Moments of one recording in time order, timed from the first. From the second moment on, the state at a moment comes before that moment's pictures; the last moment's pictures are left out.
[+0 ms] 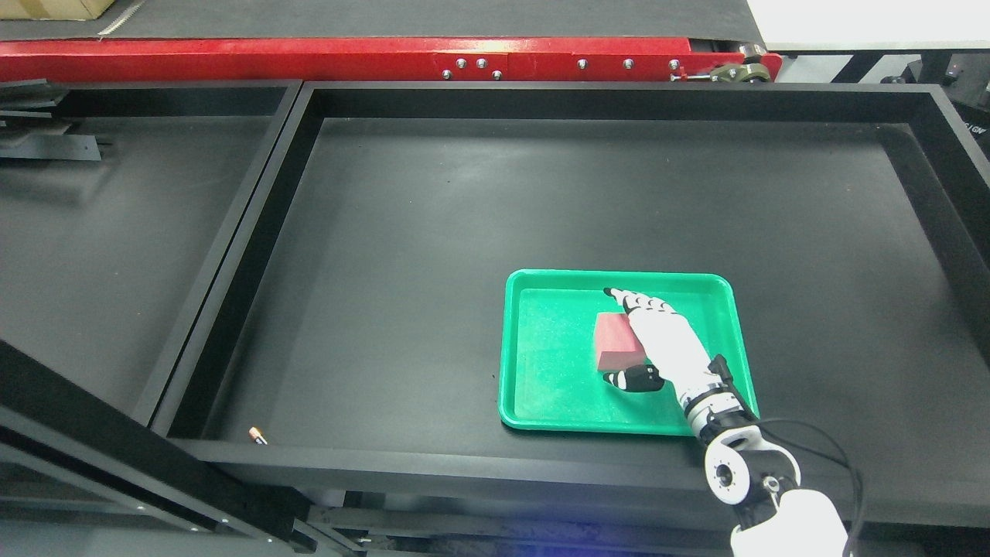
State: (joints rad) left arm 0.00 0.00 -0.13 0.00 0.13 -0.12 -0.17; right arm 0.00 0.00 0.17 -1.55 1.07 -0.07 0.23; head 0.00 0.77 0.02
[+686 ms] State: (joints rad) left arm 0.00 0.00 -0.13 0.00 0.13 -0.12 -0.17; right arm 0.00 0.00 0.18 -1.53 1.06 -0.07 0.27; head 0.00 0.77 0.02
